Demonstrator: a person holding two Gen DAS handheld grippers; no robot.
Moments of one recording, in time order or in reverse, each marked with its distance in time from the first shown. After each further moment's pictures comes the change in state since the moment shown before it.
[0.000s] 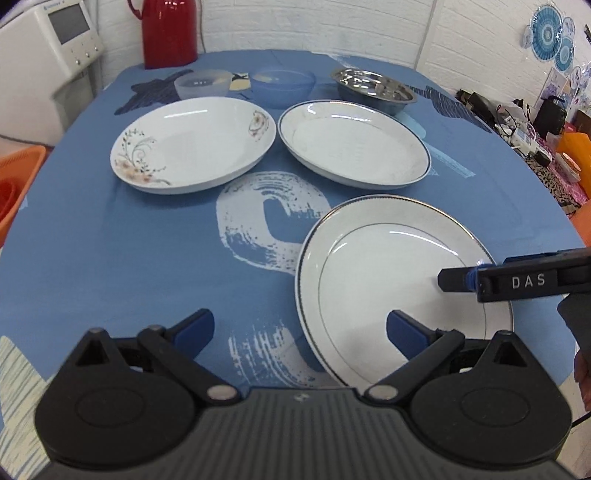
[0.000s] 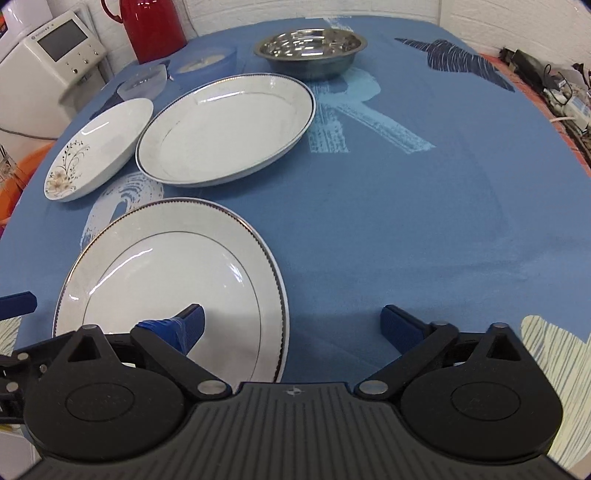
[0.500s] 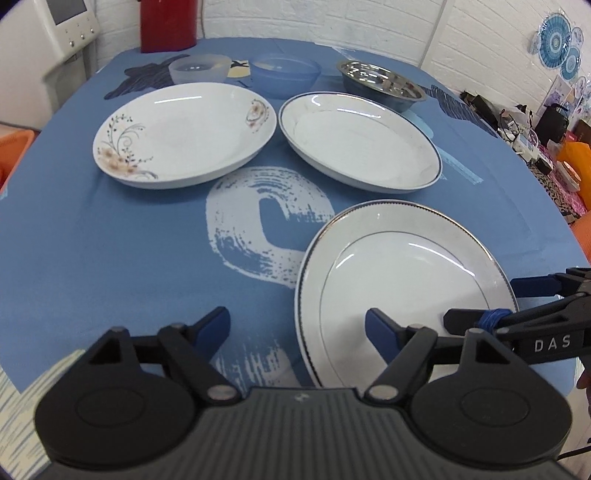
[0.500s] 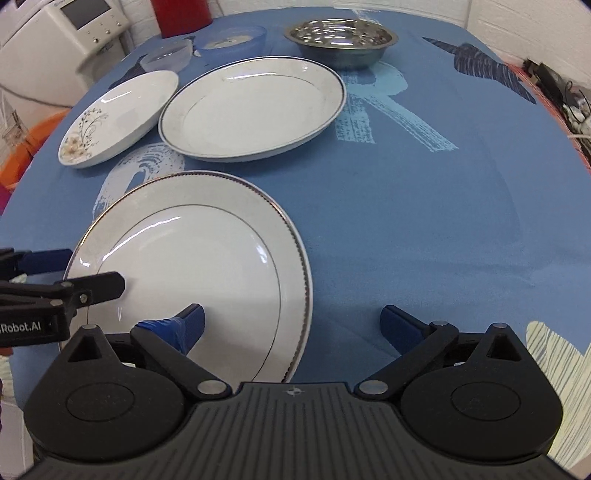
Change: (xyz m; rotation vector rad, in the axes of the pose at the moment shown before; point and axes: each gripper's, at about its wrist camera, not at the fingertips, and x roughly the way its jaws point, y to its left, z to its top) left arm 0.021 0.004 0.009 -0.025 0.019 -0.023; right arm 0.000 0.014 -0.001 -0.113 0.046 0.007
